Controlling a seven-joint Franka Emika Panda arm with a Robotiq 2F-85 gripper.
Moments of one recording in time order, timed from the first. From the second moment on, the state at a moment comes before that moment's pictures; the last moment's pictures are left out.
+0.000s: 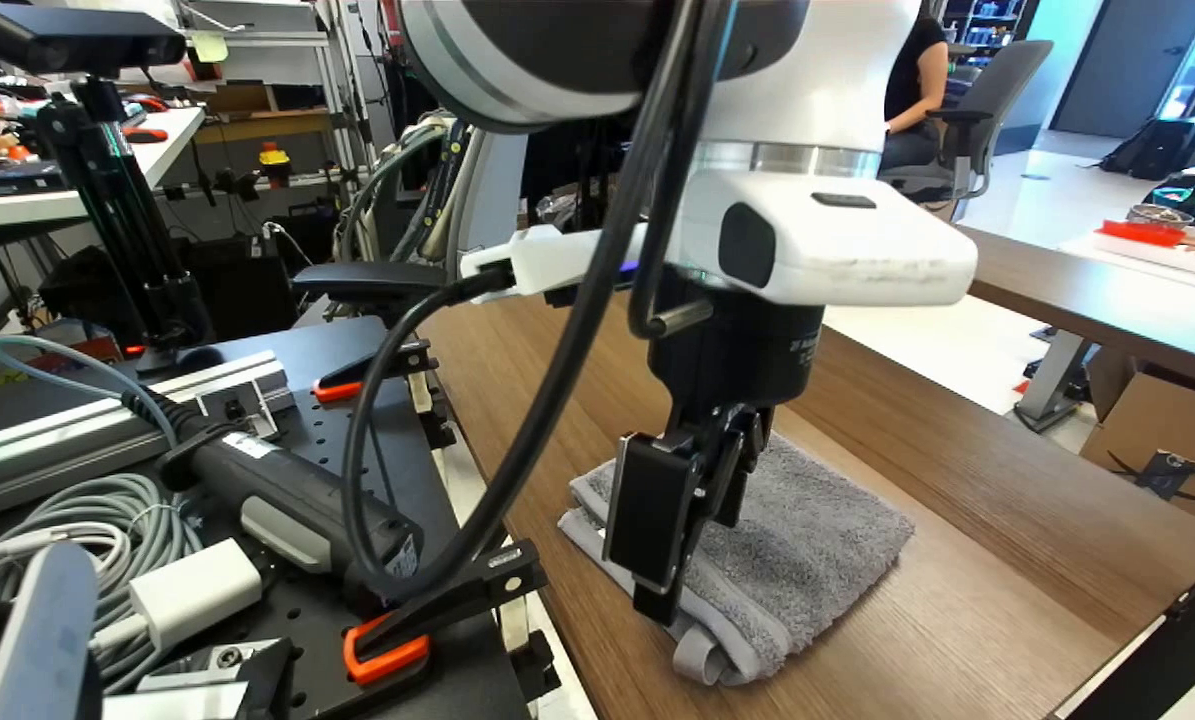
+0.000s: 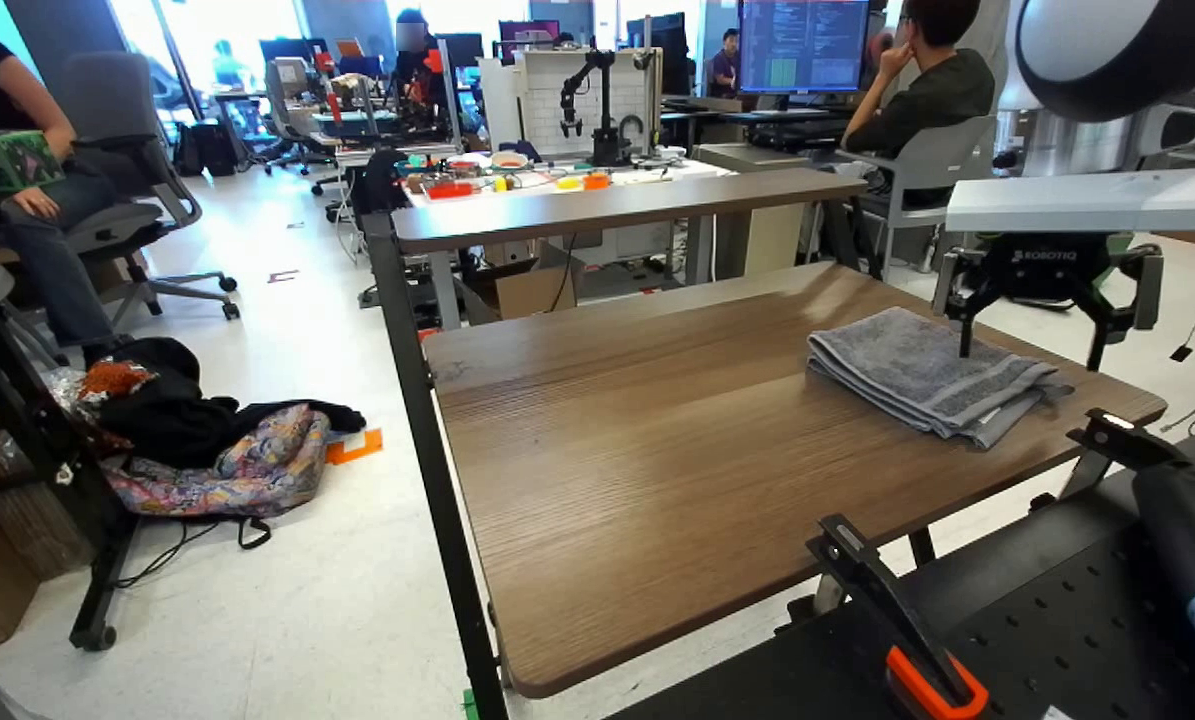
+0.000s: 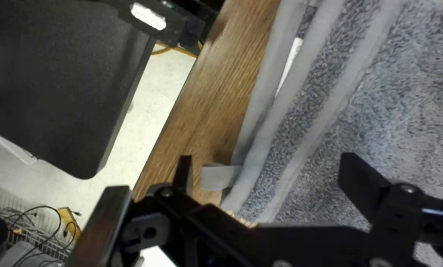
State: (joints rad) arm -0.05 0.41 -0.23 -2.38 -0.21 2.69 0.94
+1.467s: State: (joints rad) arm 0.14 0.58 -0.19 -2.24 -0.01 2.69 1.01
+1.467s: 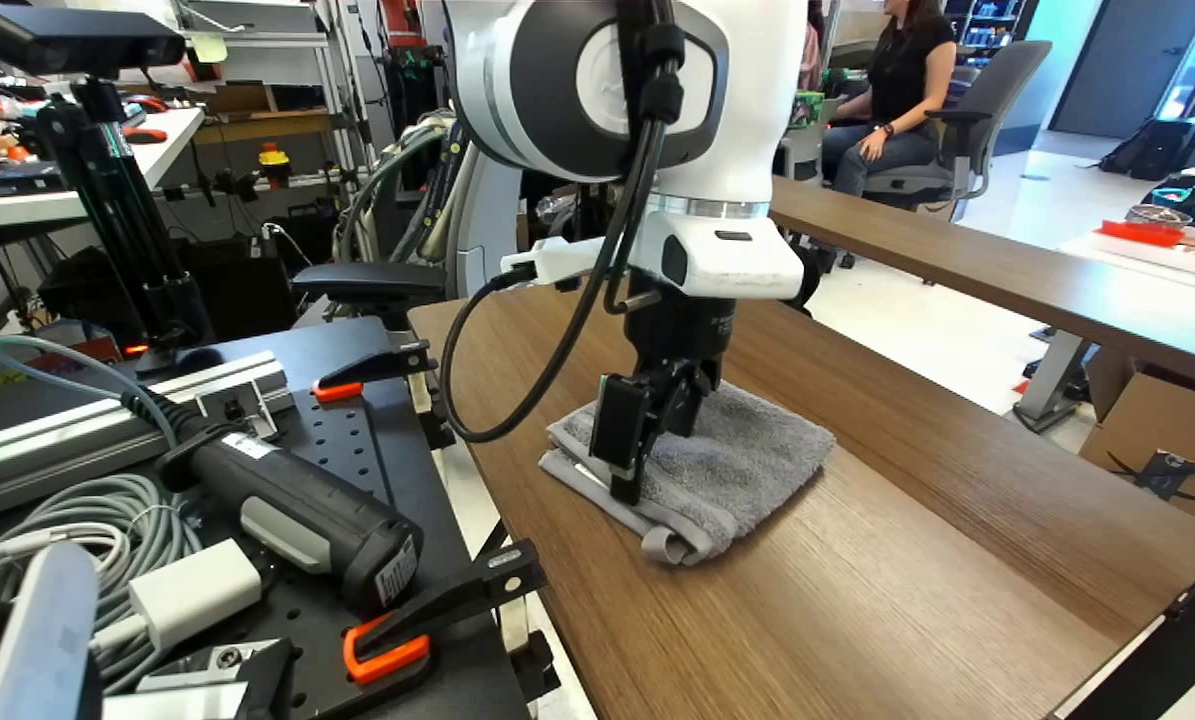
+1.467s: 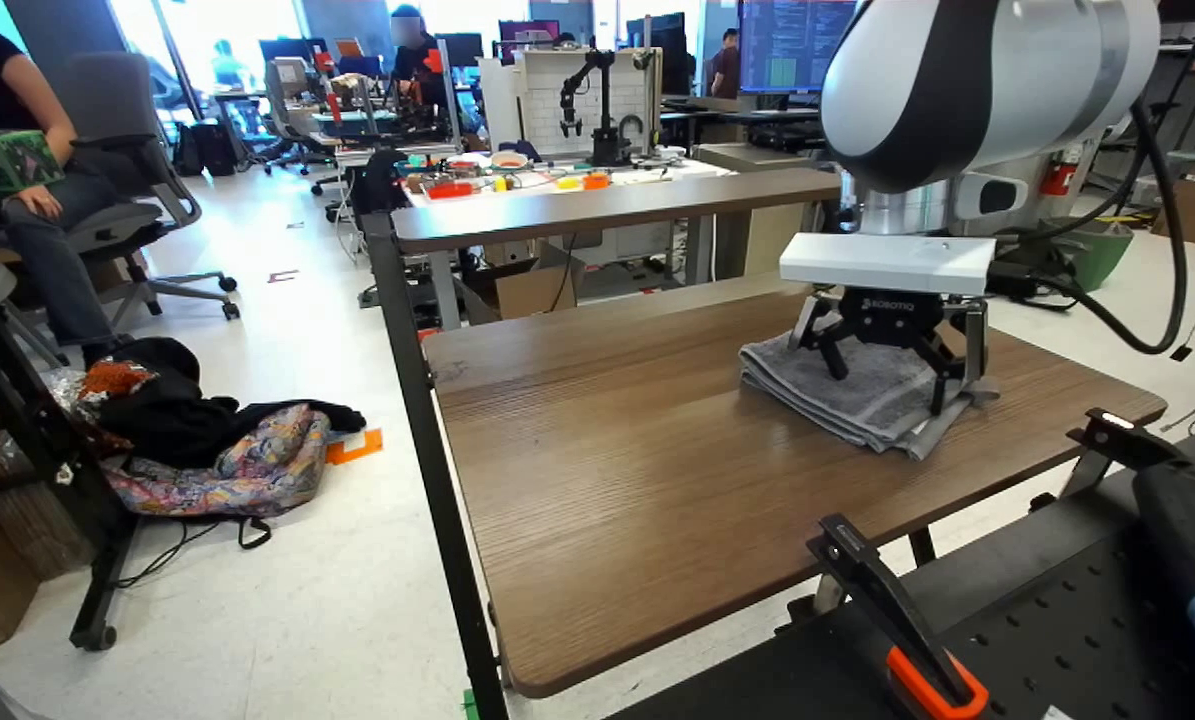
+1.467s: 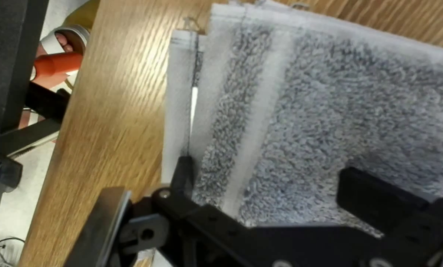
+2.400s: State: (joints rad) arm 0.33 0.63 -0.10 -2.15 -0.01 2.69 1.20
